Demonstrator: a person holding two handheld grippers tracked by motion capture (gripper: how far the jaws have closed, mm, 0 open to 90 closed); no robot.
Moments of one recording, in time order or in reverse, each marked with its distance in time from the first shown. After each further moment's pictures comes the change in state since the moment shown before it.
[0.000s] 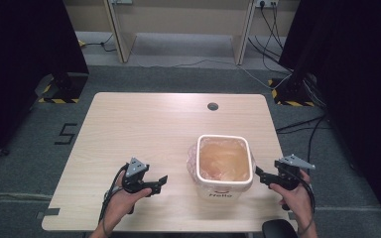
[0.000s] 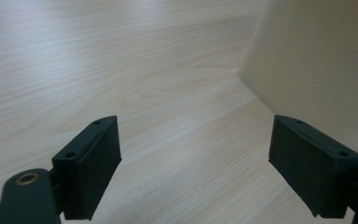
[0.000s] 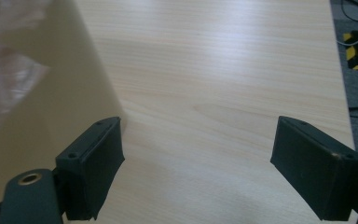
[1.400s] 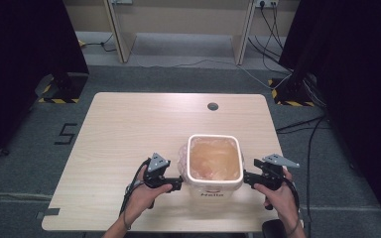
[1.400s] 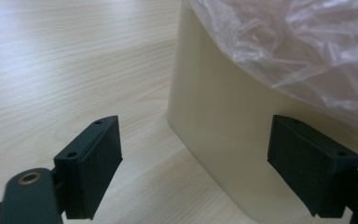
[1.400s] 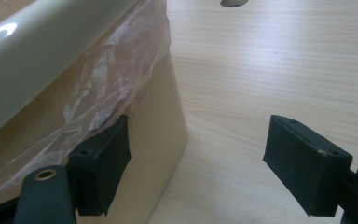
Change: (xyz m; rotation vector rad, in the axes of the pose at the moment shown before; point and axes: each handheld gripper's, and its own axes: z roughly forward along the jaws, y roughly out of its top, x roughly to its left) left arm -0.031 0.018 0.034 -0.017 -0.065 0.015; right arm 0.050 0.012 0.010 -0.030 0.148 0.017
